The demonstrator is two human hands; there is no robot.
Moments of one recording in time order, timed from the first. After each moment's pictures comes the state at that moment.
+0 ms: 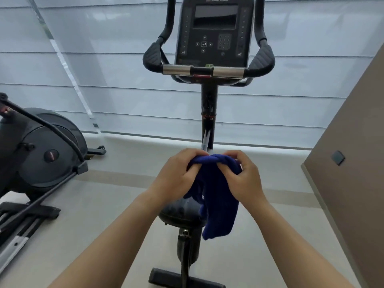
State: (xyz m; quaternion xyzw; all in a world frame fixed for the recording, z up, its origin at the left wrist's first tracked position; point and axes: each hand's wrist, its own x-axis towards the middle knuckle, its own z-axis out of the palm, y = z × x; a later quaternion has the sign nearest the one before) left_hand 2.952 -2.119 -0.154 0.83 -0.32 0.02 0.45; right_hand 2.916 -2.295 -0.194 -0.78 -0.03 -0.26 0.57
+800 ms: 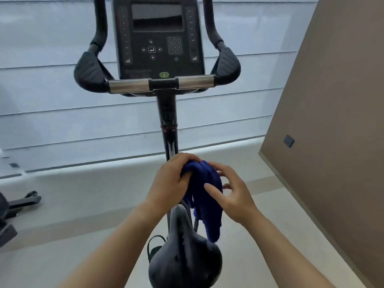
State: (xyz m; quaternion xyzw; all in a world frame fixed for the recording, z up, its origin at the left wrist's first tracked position) left_hand 3.122 -2.150 -0.181 0.77 -0.43 0.02 0.46; right_hand 3.012 -2.287 -0.218 -0.80 0.07 -0.25 0.54
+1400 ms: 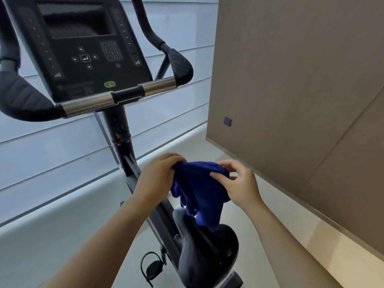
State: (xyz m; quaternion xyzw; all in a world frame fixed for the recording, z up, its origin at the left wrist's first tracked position) left_hand 3.207 -2.116 -0.168 0.71 -0.61 -0.02 0.35; right_hand 3.021 -2.215 -0.196 -0.71 0.36 -0.39 0.46
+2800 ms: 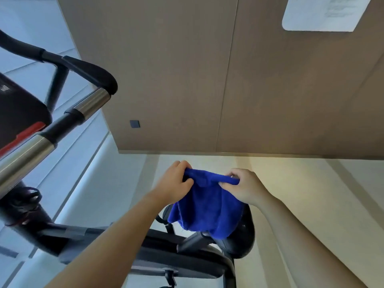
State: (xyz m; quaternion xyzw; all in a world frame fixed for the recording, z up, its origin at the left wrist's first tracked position) left_hand 3.286 -2.194 -0.224 0.43 -0.83 -0.29 0.21; right_hand 3.075 -2.114 -0.229 -0.55 0.72 -0.31 0.28
